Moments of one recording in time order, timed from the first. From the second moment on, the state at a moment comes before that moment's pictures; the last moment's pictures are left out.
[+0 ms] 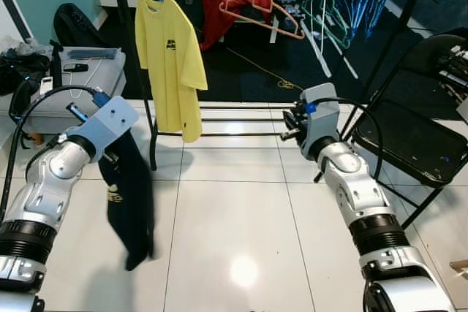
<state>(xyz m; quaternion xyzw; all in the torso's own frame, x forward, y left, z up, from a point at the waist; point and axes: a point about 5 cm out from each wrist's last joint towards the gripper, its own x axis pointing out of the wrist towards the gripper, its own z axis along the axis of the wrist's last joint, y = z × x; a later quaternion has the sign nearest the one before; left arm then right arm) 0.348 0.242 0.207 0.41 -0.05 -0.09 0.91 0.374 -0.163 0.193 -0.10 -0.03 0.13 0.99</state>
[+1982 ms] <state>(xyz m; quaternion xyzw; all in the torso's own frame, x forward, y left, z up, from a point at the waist) 0.303 0.173 0.256 0.46 -0.41 -0.27 0.74 0.335 -0.123 0.134 -0.18 -0.12 0.41 0.88</state>
